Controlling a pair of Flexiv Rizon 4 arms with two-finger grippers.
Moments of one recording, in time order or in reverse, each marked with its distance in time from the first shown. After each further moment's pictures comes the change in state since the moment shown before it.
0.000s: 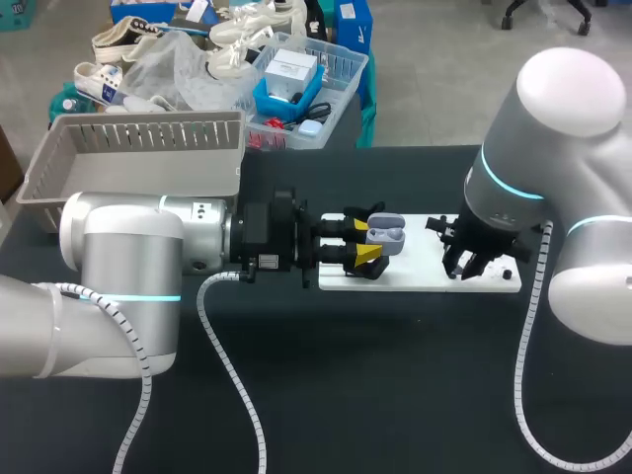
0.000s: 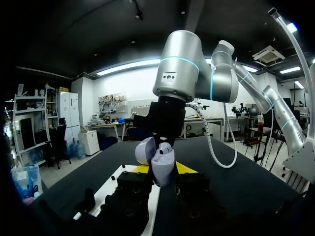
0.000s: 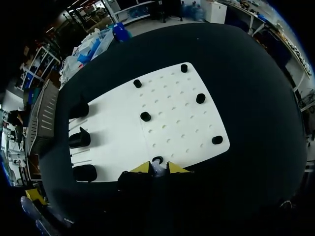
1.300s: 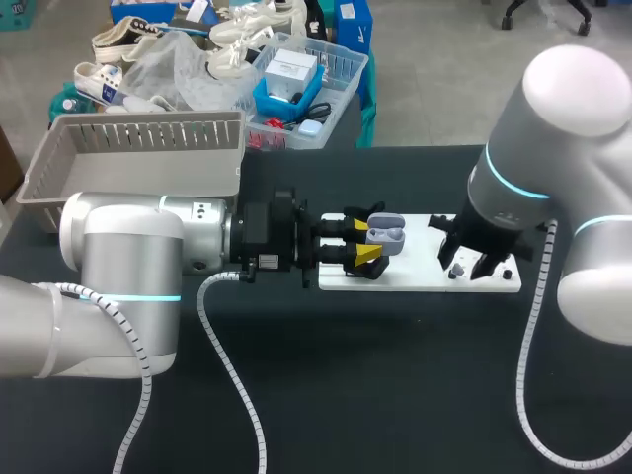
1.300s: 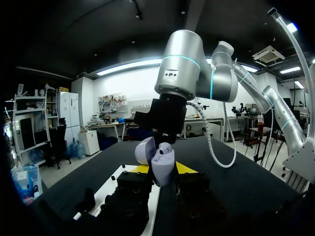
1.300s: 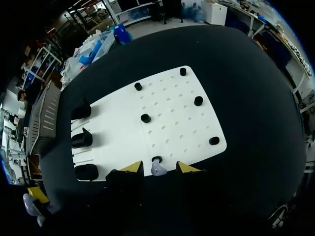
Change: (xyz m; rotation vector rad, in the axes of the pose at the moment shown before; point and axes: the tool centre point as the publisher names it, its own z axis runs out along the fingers) left arm 0.000 0.000 0.000 0.000 0.000 0.000; right arm -0.001 -0.002 -0.005 -0.006 -0.010 -0.002
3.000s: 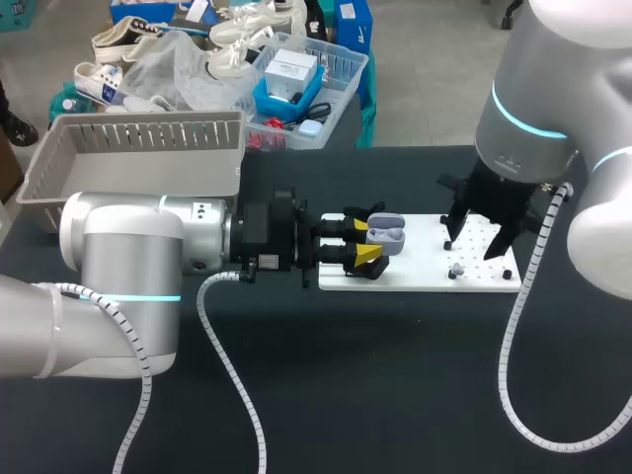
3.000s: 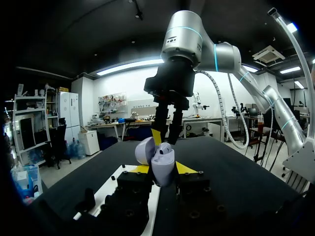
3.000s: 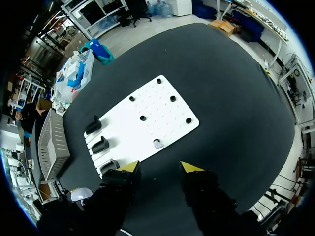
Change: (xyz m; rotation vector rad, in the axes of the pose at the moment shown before) left arm 0.000 0.000 0.000 0.000 0.000 0.000; right arm 0.008 0.007 -0.083 0.055 0.024 0.240
